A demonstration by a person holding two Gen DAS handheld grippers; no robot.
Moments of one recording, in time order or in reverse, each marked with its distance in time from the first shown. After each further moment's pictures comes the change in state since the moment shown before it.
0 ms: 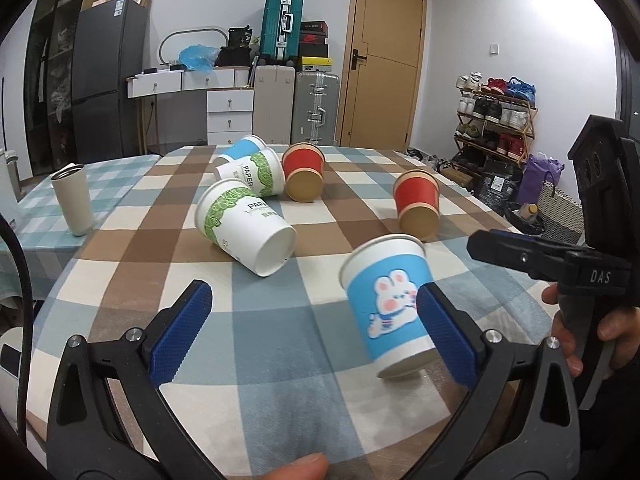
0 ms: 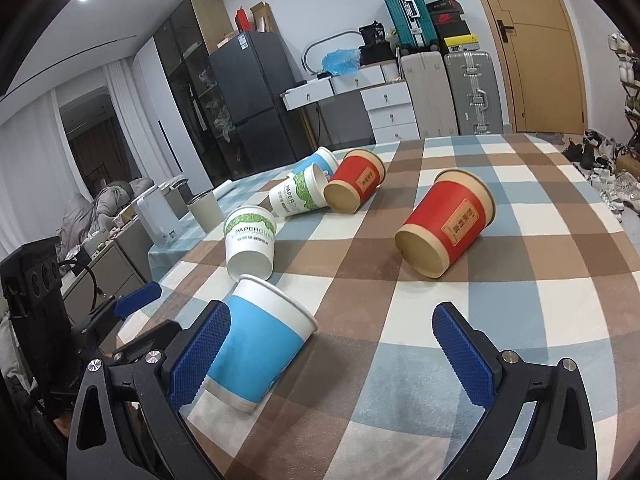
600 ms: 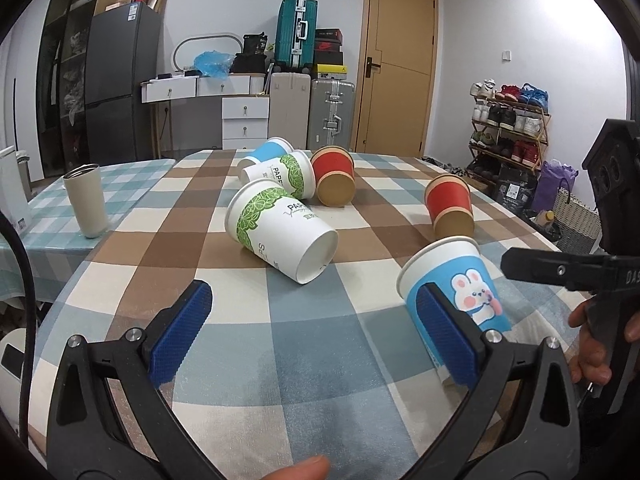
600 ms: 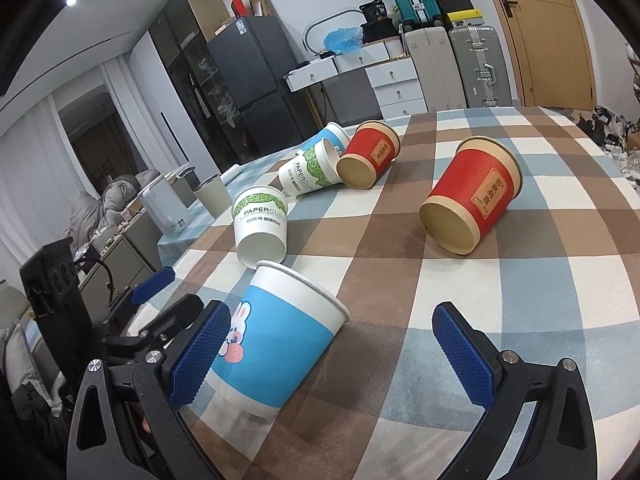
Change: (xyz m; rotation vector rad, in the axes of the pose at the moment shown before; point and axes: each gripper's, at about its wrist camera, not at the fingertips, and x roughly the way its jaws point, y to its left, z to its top) left arm 0.020 0.026 -0.007 -0.015 -0.029 0.050; right arm 0.015 0.003 -0.002 0.039 0.075 0.049
